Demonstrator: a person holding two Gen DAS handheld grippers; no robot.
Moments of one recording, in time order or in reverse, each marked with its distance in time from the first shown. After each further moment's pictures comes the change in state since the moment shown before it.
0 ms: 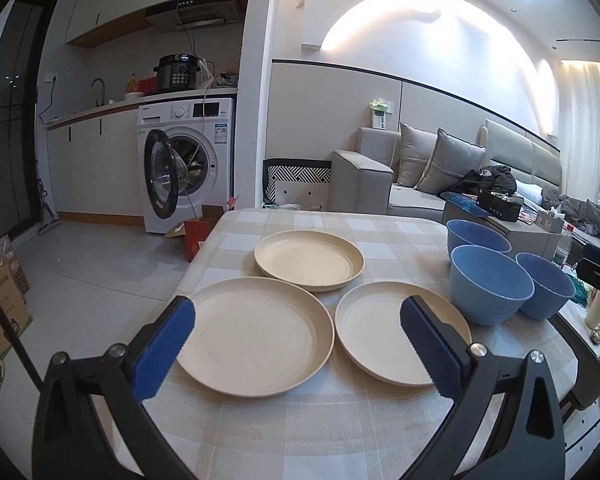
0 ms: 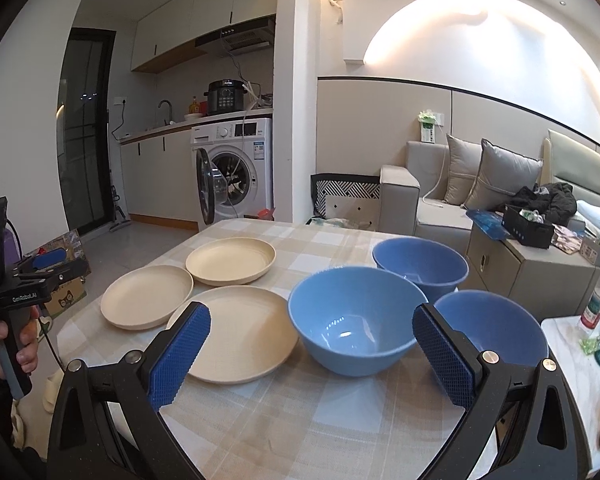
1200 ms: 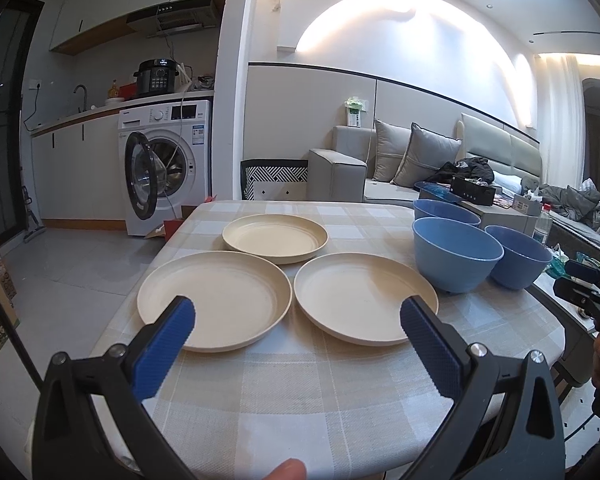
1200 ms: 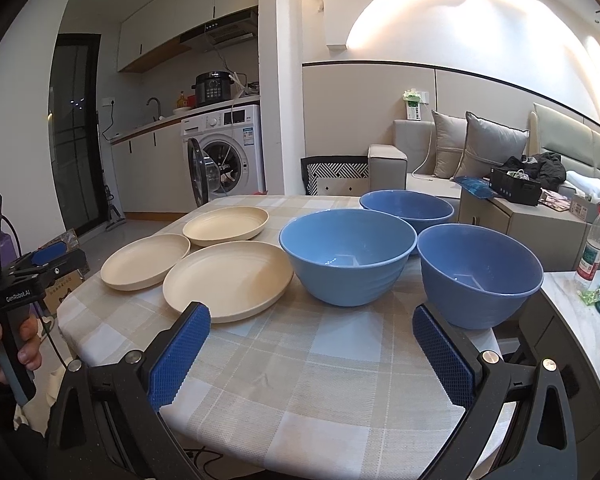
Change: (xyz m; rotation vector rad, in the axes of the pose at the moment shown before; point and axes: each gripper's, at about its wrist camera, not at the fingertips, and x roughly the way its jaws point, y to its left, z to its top) left arm -0.029 -0.027 -0.049 0.035 -0.016 -0.070; right arm -0.029 -0.007 -0.075 0.066 0.045 -0.031
